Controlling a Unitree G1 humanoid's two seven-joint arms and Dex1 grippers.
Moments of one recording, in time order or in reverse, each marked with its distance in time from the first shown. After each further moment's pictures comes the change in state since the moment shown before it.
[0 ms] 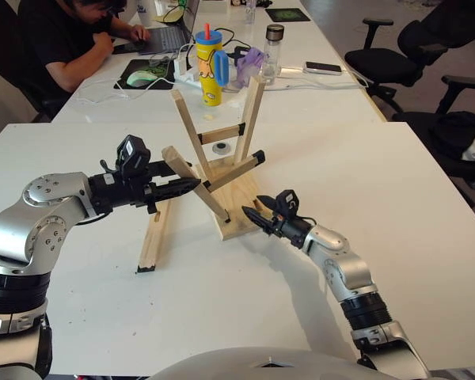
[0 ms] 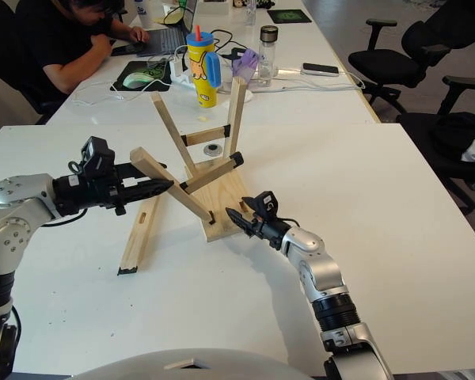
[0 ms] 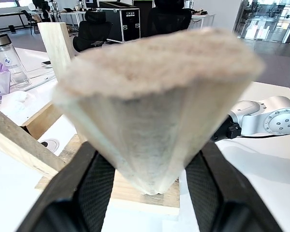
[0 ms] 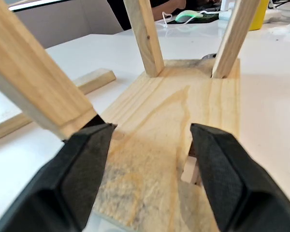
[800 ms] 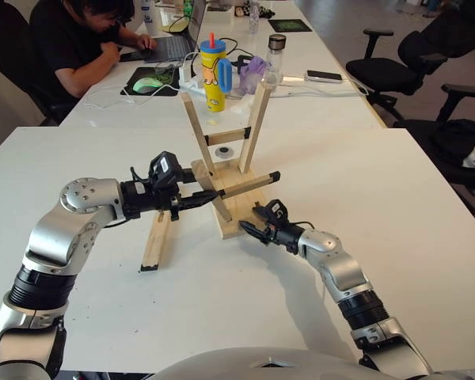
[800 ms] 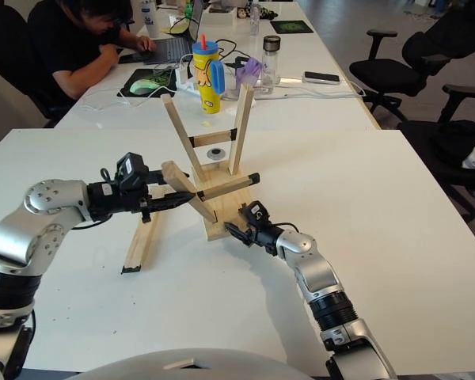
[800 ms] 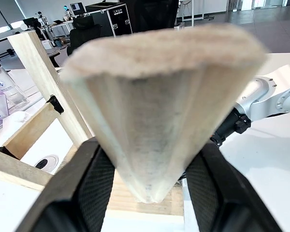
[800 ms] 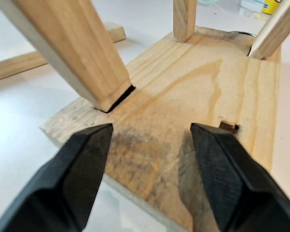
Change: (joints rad) left arm -0.009 -0.073 -0.183 0.046 0.168 -0.172 0.024; right arm -0.020 -0.025 0.085 0.025 -0.147 0.020 0.012
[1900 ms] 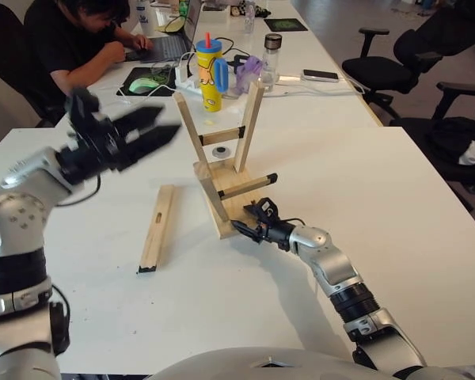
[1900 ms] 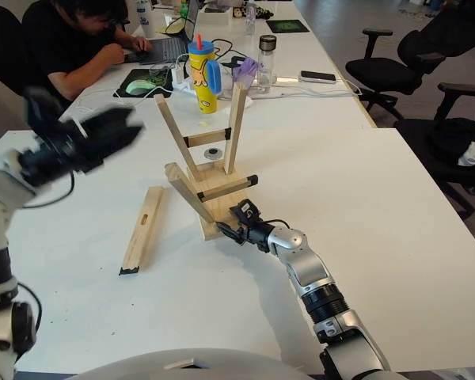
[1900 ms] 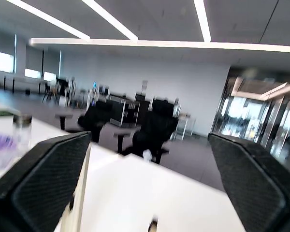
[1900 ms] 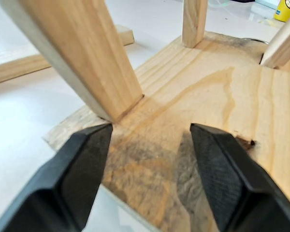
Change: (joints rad) left arm -0.268 -0.082 0.488 0.067 -0.758 0.290 0.288; right arm -0.061 0.025 0.040 0.065 -0.014 -0.043 0.002
